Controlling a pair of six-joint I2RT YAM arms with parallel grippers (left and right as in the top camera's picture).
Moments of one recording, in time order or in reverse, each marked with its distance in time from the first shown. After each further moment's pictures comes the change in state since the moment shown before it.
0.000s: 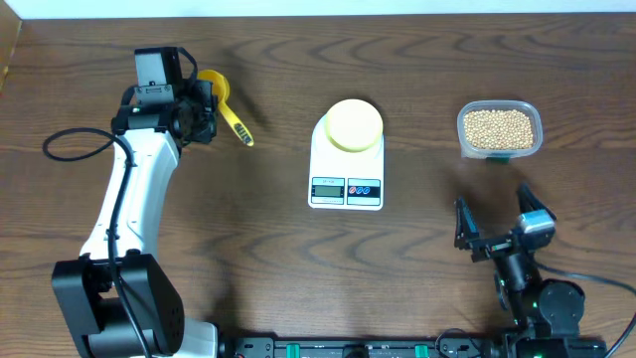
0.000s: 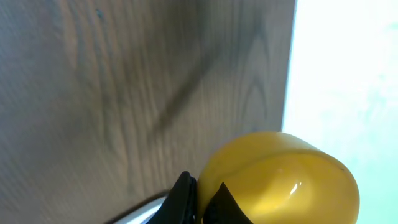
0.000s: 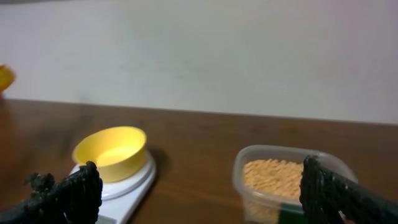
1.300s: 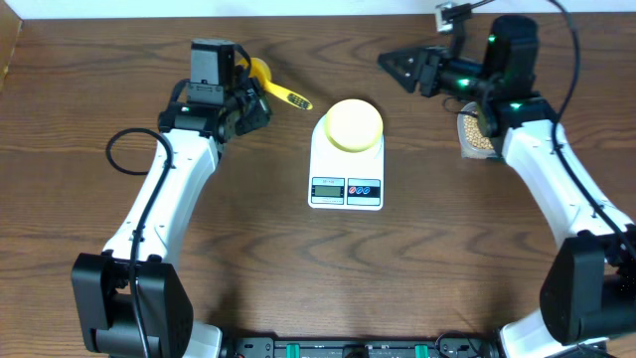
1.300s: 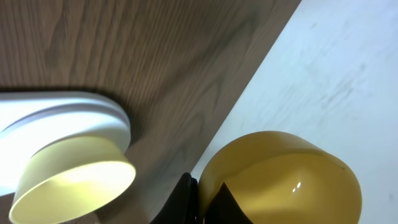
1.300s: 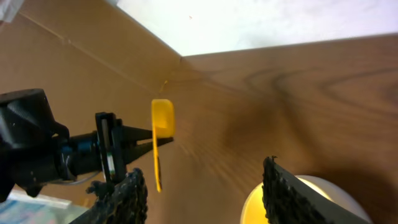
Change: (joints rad) left arm -0.205 0.000 0.000 0.104 0.011 -0.682; right arm 0.127 1.632 1.262 -0.042 -0.658 0.454
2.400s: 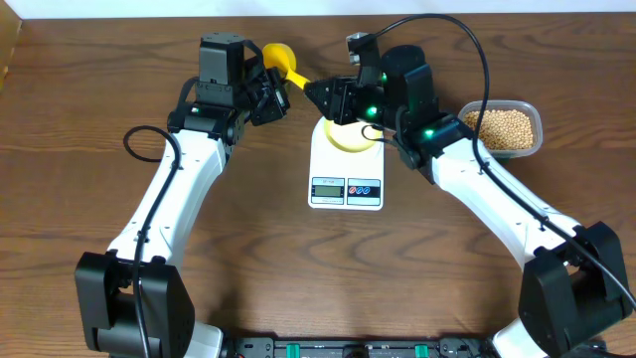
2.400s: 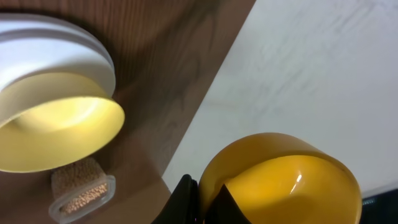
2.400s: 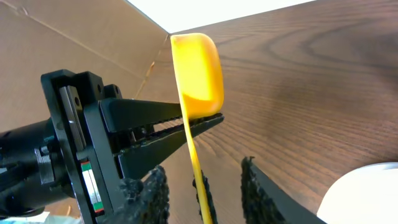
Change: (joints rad) left arm -0.032 0.000 0.000 0.138 0.161 0.000; right arm 0.341 0.013 0.000 -0.011 0.394 0.087
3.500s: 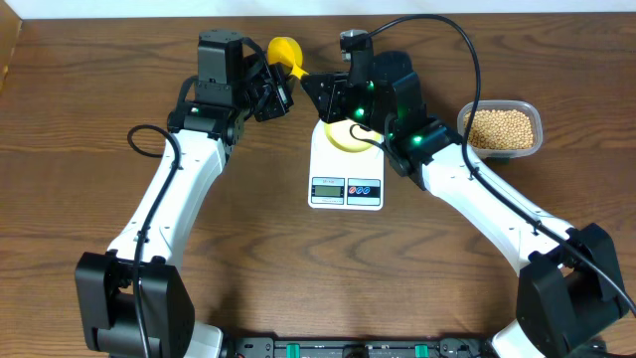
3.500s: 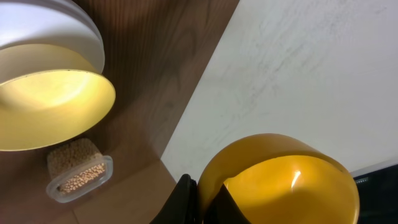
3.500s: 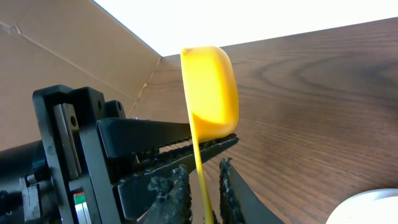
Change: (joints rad) left arm -0.001 0.000 0.000 0.045 0.068 0.000; right arm 0.054 0.000 0.000 0.063 0.152 0.000
